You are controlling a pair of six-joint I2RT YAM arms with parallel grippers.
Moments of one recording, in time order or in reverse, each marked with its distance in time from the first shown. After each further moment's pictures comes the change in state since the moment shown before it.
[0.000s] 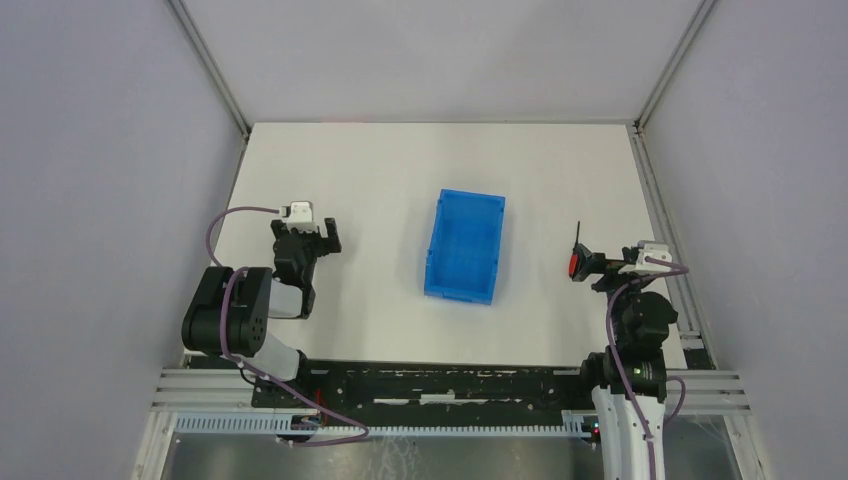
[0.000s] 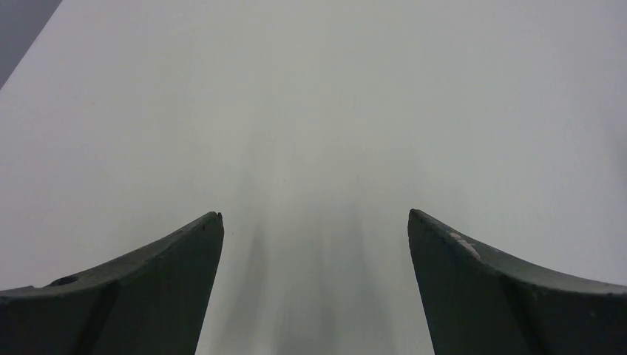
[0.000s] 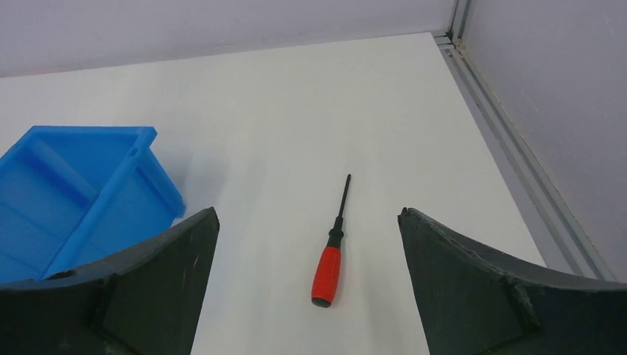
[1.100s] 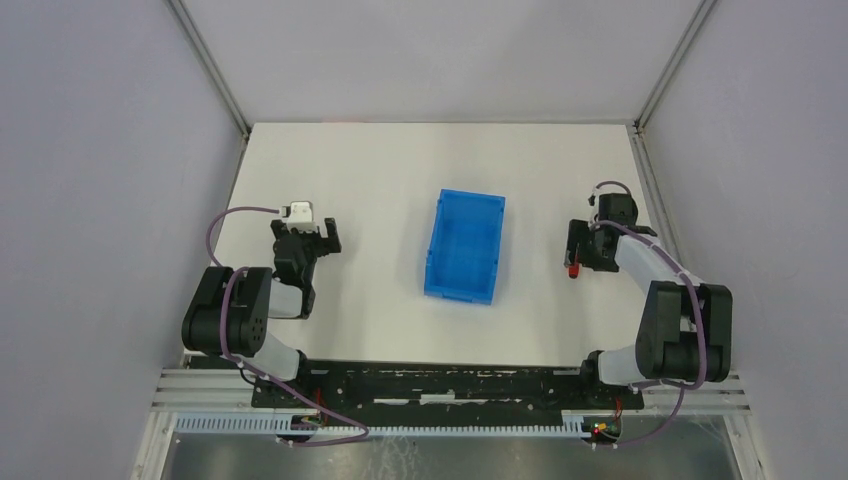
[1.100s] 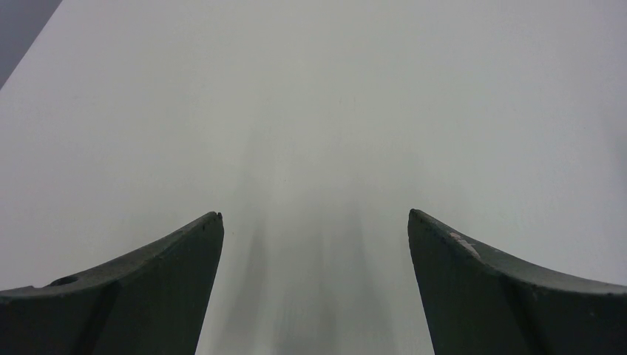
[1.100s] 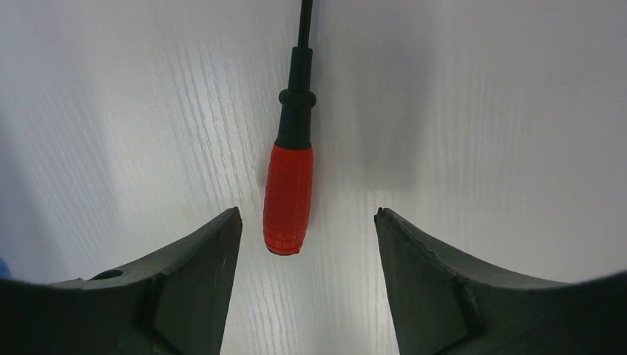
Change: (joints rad) left arm 0.000 0.000 0.000 0.000 0.000 0.000; right arm 0.002 1.309 0.513 -0.310 0.065 -0.018
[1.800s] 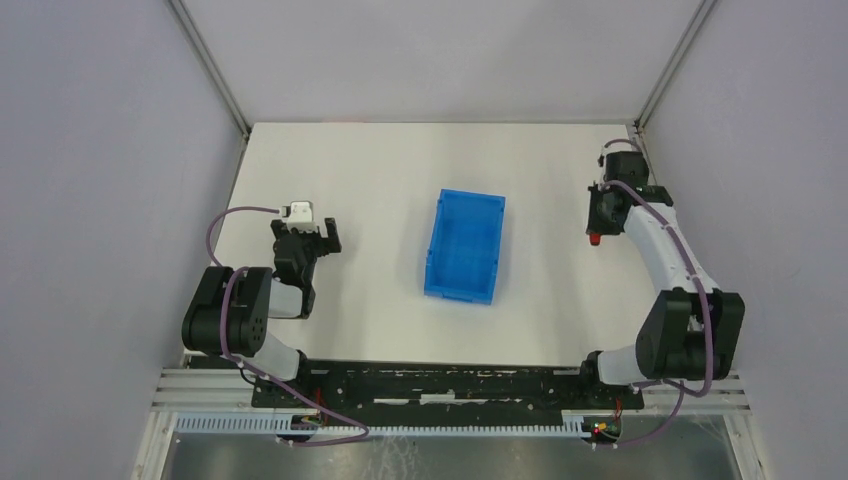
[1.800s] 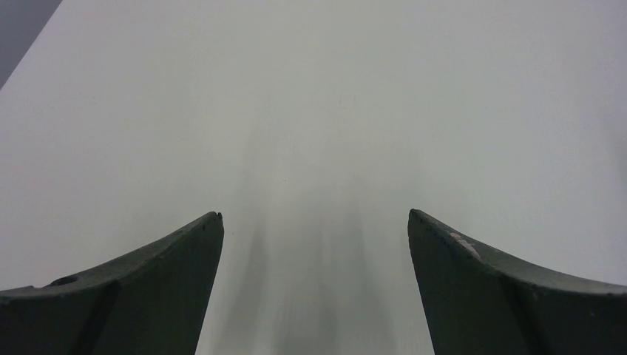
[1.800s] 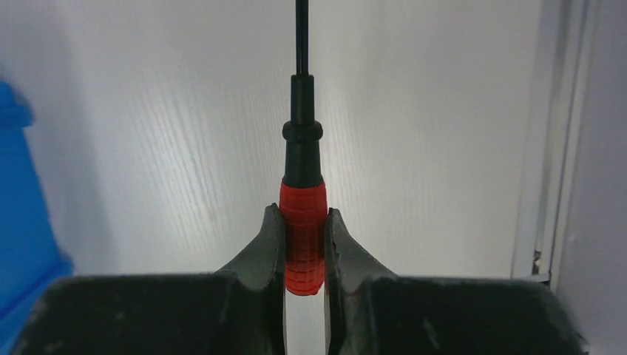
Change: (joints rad) left arm 0.000 0.000 0.000 0.000 0.000 0.000; right arm 0.040 0.039 0.292 -0.232 0.127 -0.016
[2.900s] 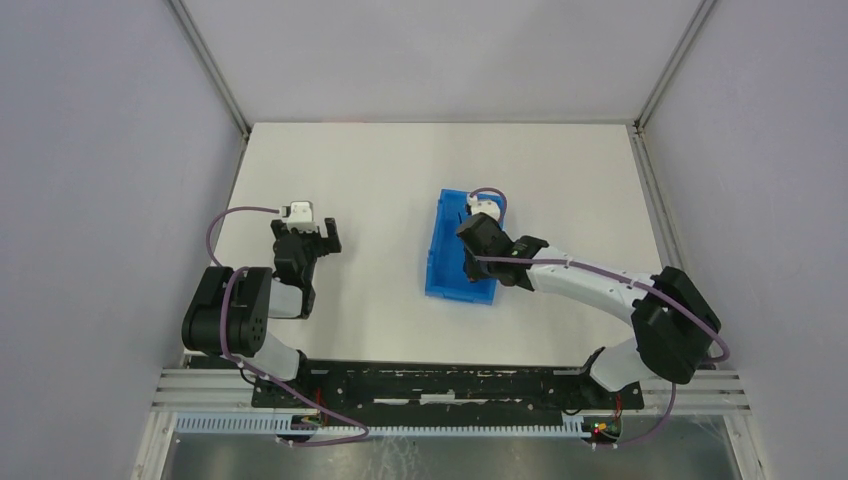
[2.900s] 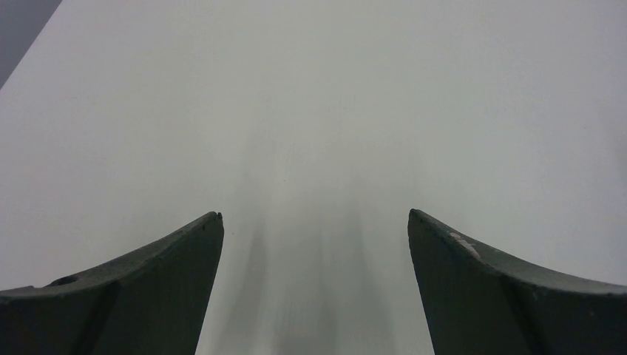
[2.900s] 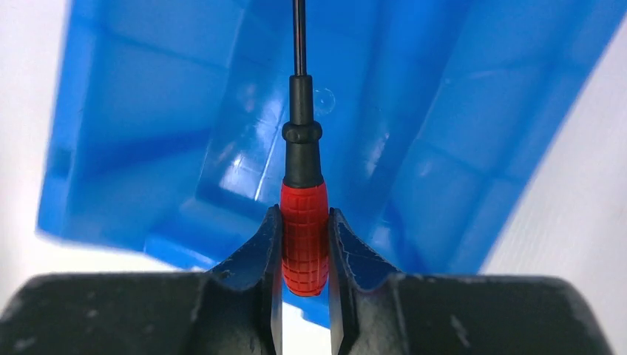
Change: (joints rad) left arm 0.000 0.000 0.000 0.000 0.000 0.000; right arm 0.896 0.025 -0.090 0.283 0.189 0.510
